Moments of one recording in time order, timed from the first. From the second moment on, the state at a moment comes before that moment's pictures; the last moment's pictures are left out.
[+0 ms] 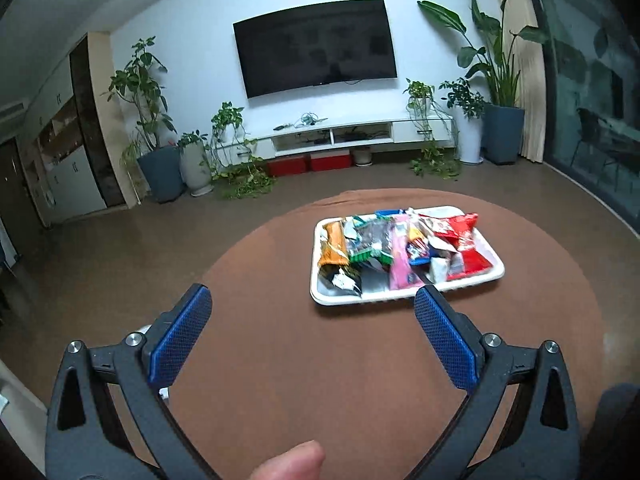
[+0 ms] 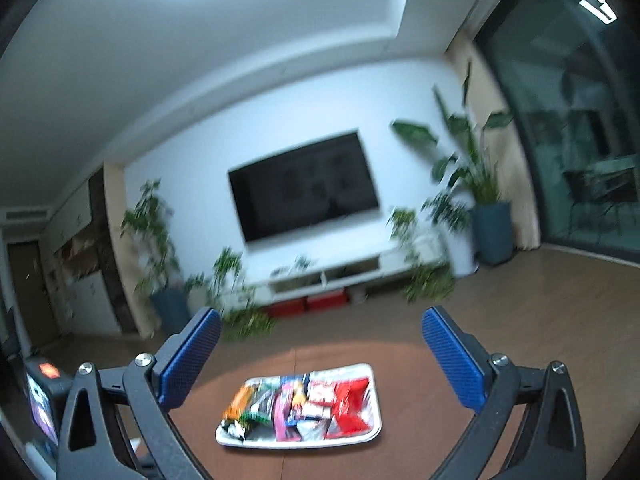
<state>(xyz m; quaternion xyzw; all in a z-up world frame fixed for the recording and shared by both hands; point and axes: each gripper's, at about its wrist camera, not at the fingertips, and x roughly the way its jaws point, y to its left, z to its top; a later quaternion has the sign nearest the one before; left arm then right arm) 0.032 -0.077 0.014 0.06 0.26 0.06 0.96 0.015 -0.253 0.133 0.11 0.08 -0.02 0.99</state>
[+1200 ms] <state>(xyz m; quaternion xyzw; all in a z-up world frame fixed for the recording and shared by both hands) -0.024 -0.074 -0.034 0.00 0.37 0.01 0.93 -0.028 -0.222 0.032 0.06 0.37 -0.06 0.93</state>
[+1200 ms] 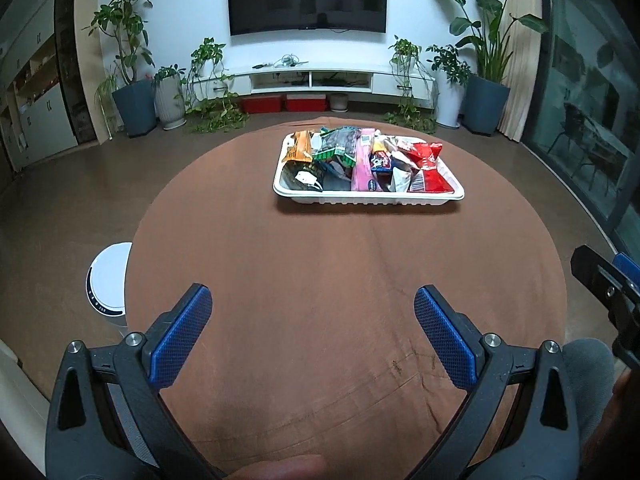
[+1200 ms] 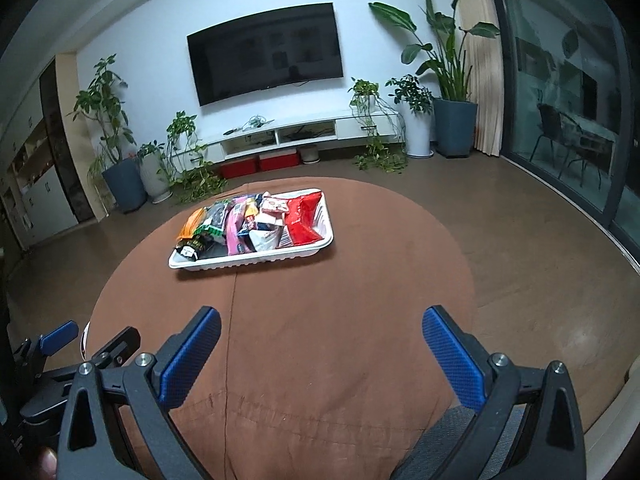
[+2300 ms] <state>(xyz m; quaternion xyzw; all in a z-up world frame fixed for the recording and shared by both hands) -0.019 -0.068 -0.043 -0.01 0.37 0.01 0.93 -0.027 -0.202 0.026 0.04 0.39 -0.04 0.92</state>
